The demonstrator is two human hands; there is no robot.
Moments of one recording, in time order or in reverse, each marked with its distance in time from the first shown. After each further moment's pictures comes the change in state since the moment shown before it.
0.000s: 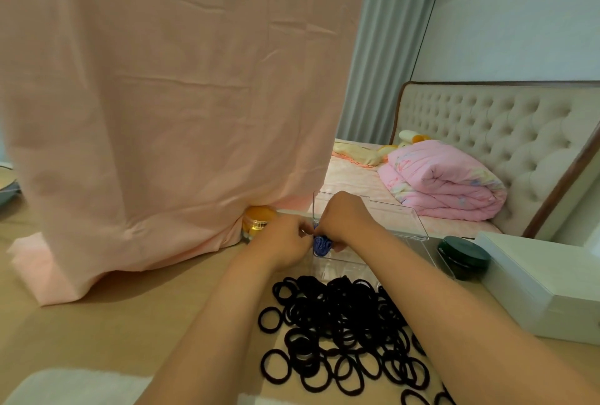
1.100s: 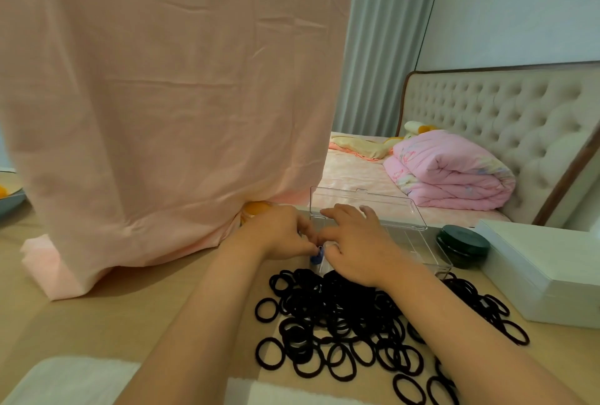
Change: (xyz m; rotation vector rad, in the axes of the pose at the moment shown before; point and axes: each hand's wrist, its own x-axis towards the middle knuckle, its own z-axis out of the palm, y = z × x) left_hand -0.017 0.025 -0.020 0.263 -0.094 0.073; right_hand -0.055 0.062 0.013 -0.163 0.028 -0.555
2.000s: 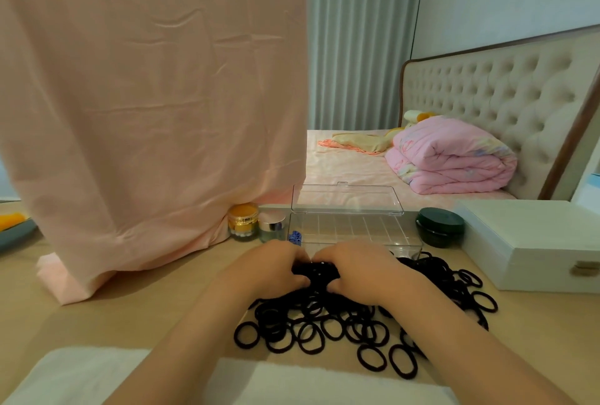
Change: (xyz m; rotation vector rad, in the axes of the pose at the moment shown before) left_hand -0.043 0.045 0.034 0.260 -0.211 -0.026; right_hand -0.067 0.002 -0.016 -0.008 -0.213 0.024
